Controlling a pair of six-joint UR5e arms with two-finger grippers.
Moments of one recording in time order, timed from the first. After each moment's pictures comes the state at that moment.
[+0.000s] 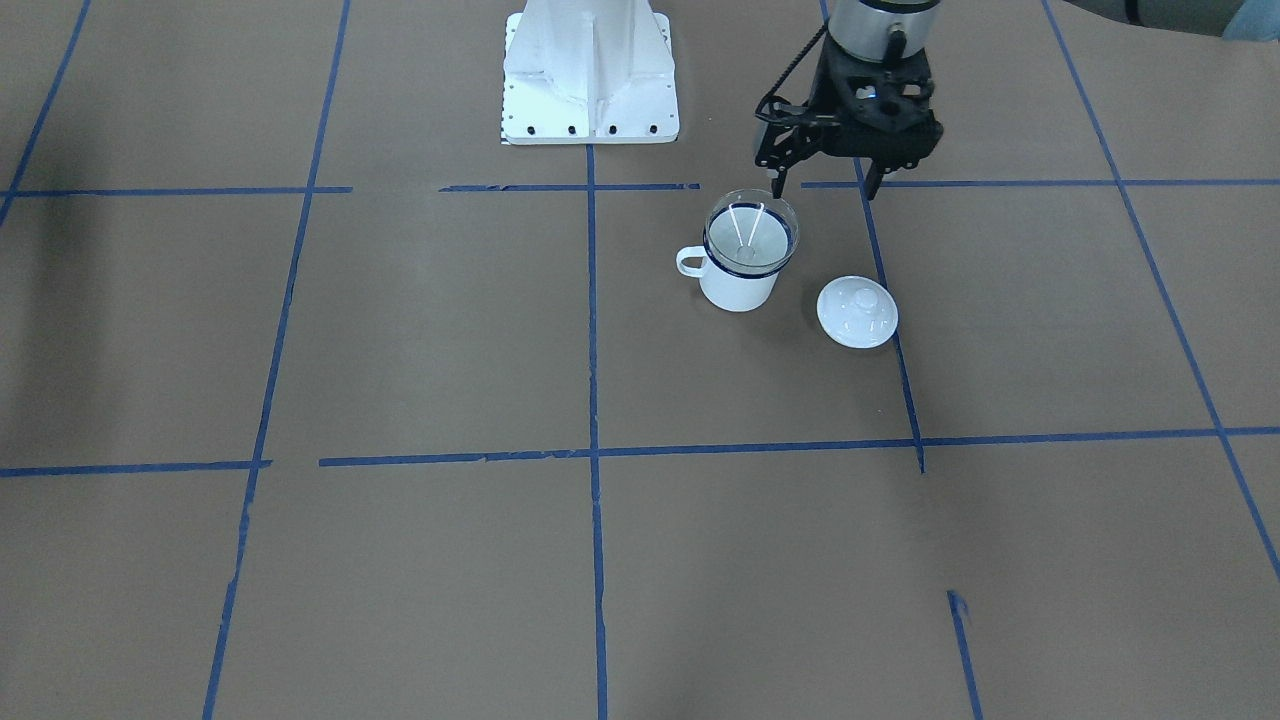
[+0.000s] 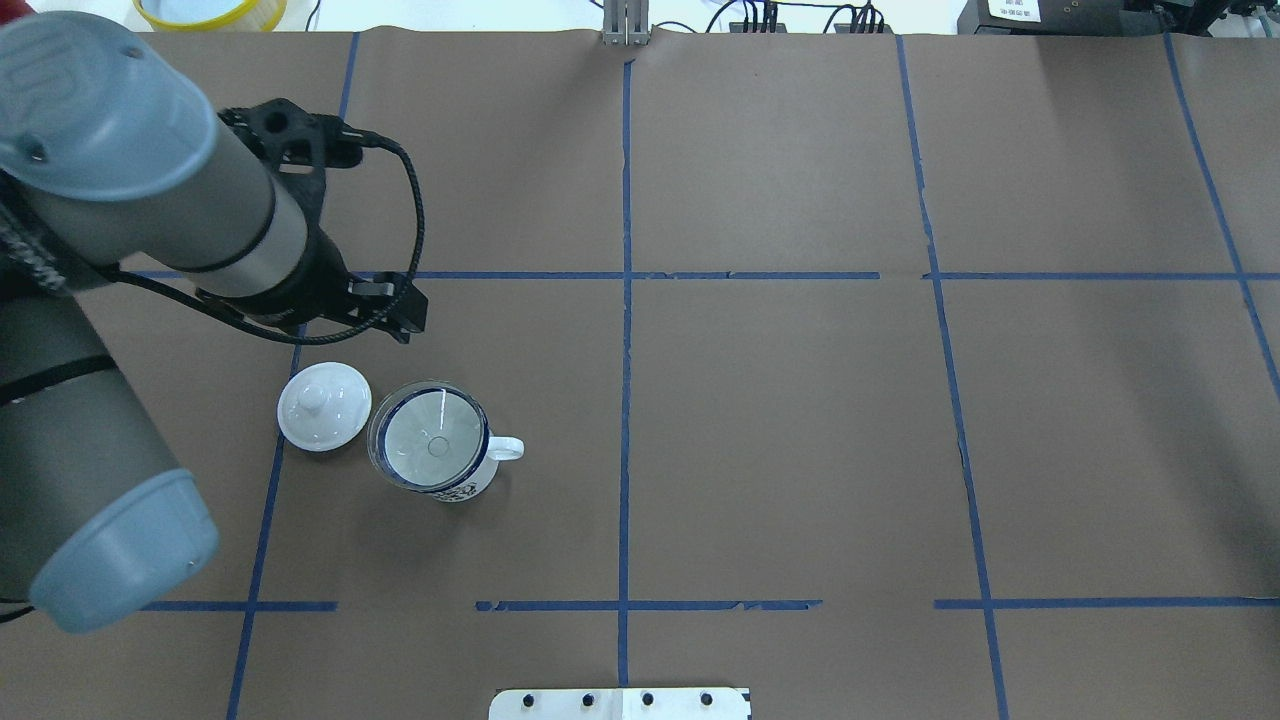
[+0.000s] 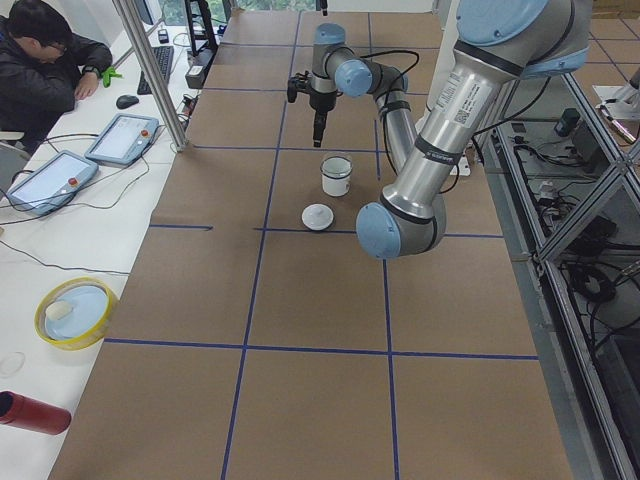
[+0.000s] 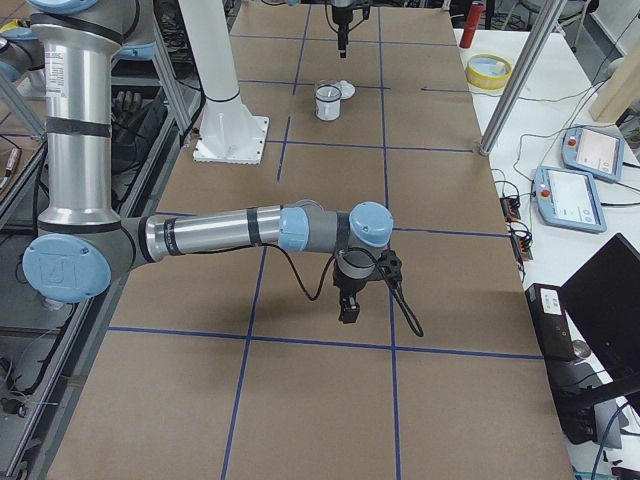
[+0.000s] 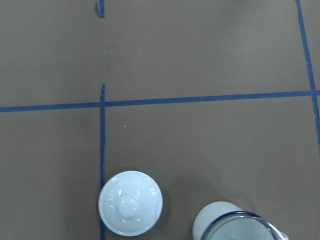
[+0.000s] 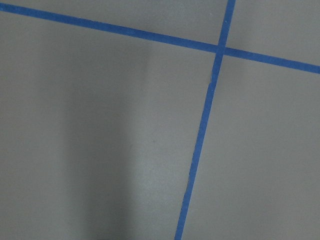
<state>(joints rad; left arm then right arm) -0.67 -2.14 -2.15 -1.12 -1.94 -0.99 1.45 -1.63 1.79 -1.79 2.31 -0.13</state>
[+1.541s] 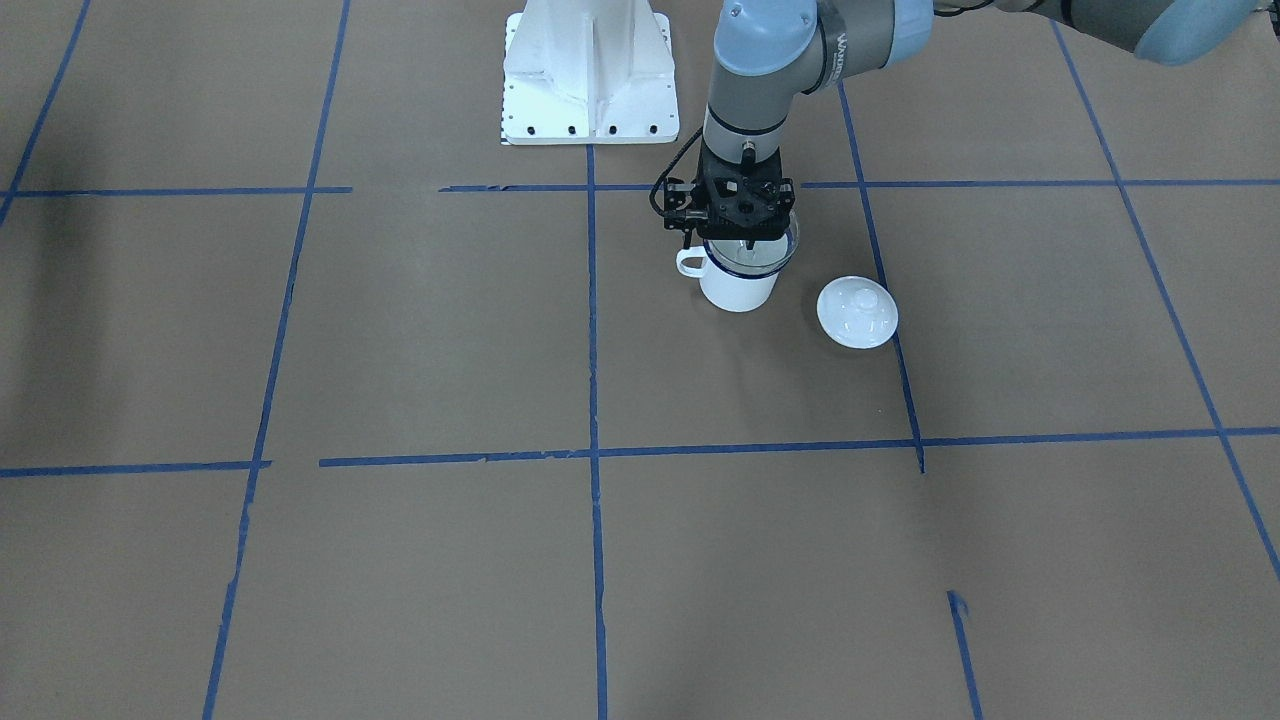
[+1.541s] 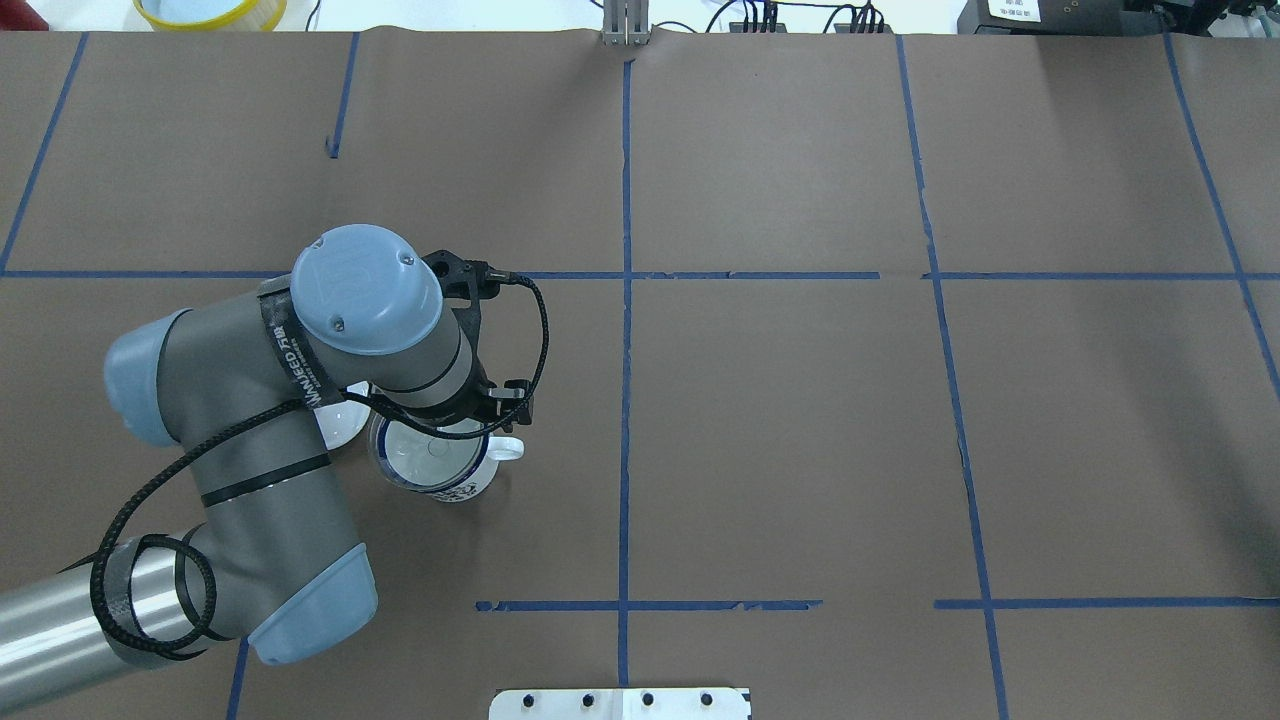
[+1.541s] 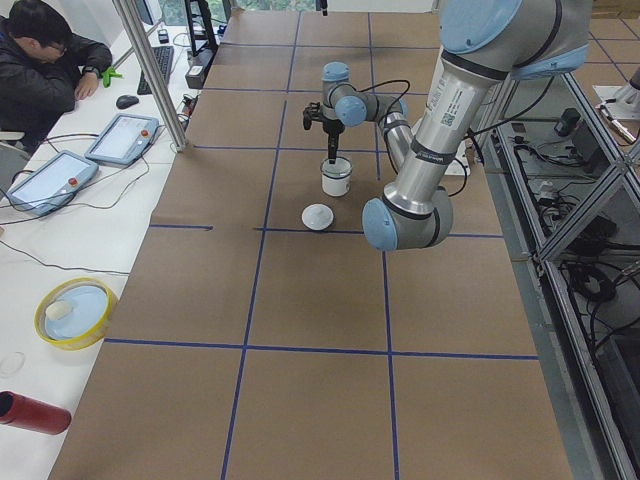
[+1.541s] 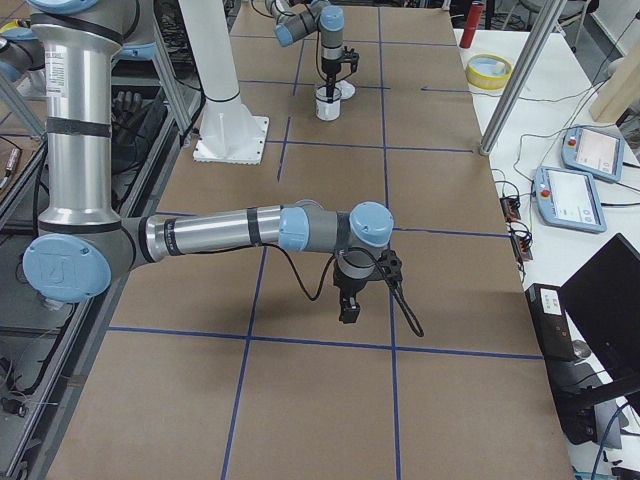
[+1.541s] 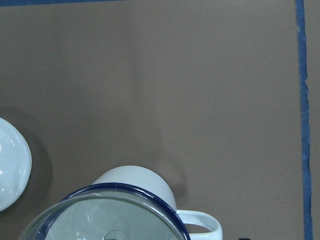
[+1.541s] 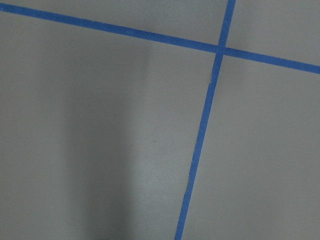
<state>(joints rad) -0.51 -2.14 -1.89 -1.42 -1.90 -1.16 1.45 -1.63 1.79 -1.79 2.31 -0.13</state>
